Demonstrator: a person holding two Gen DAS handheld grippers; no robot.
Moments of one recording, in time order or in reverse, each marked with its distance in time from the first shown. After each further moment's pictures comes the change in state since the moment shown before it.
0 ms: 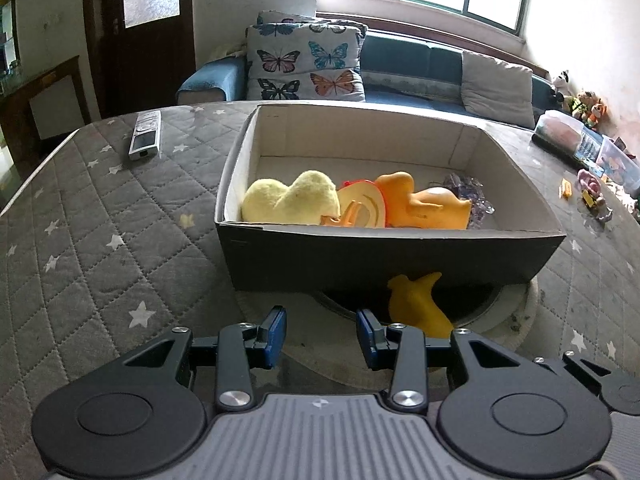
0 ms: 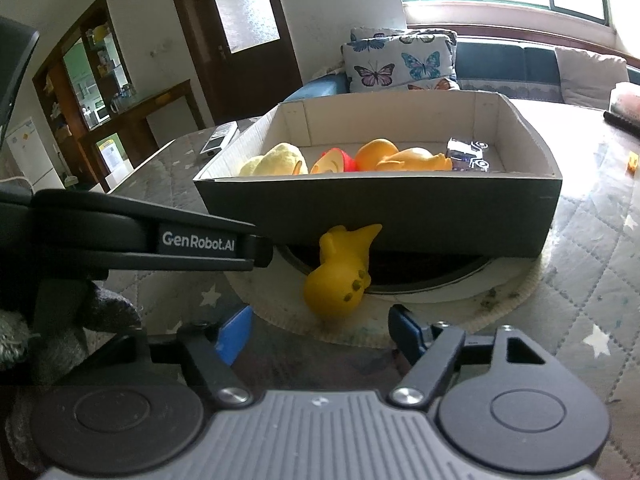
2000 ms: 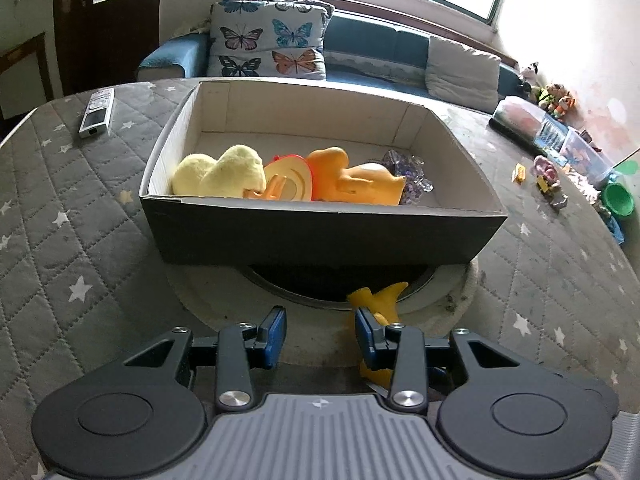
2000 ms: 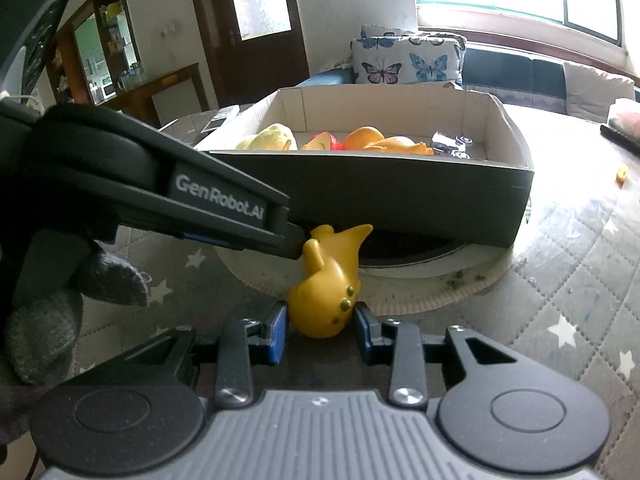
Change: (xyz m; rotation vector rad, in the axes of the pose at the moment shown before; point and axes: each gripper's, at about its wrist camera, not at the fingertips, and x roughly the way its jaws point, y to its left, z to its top) left arm -0.004 -0.029 -0.004 -0.018 0.089 -0.130; right arm -0.020 -0.011 -0.016 -0.090 0.016 -0.022
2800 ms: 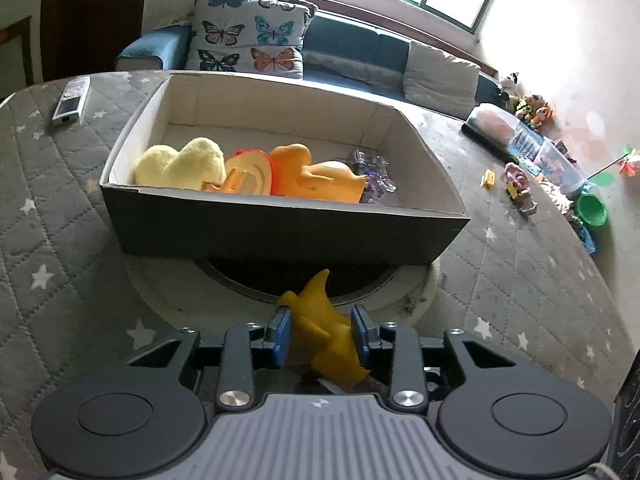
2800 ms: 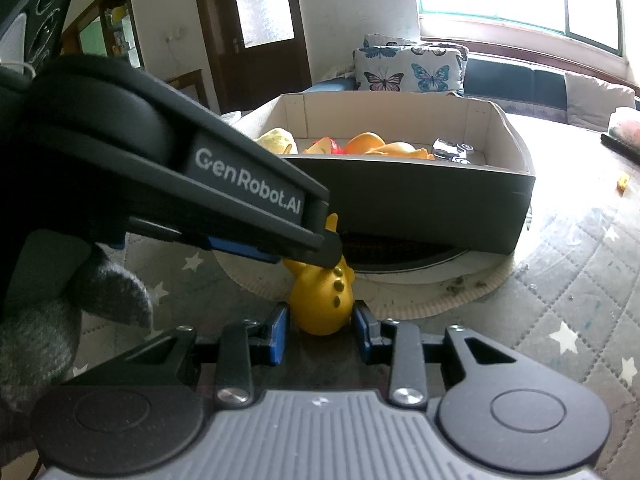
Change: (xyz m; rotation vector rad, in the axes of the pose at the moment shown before) left arm 0.000 -0.008 -0.004 -0.030 -0.018 -0.110; right arm 0.000 0.000 -0.004 -0.022 -0.027 -0.005
